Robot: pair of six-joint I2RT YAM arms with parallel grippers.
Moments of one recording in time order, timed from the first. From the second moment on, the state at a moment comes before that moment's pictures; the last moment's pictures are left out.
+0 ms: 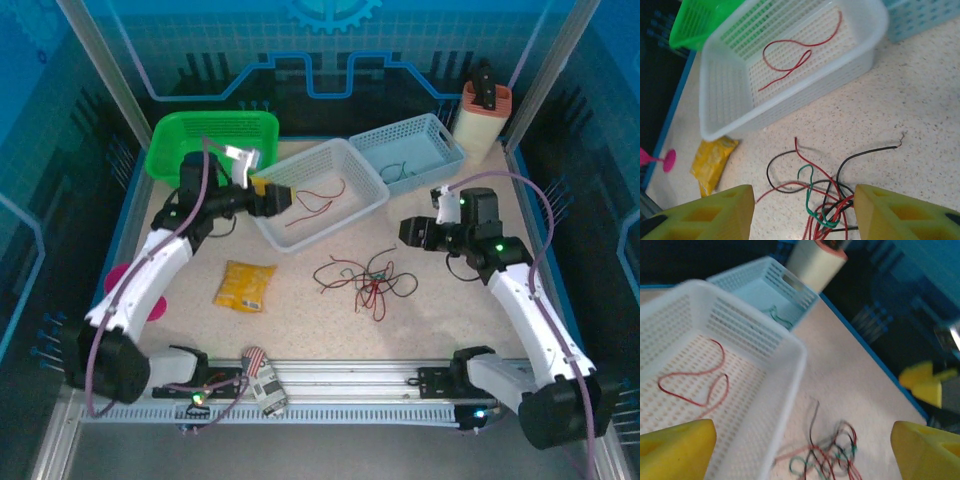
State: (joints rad) left arm -0.22 1.24 1.09 -0.30 0.67 -0.24; right arm 0.17 1.02 0.94 -0.64 -0.45 0.30
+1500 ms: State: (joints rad) left arm -0.64 1.18 0.63 -0.21 0.58 -0.46; right arm 0.72 1.78 1.35 -1.12 0.10 0.03
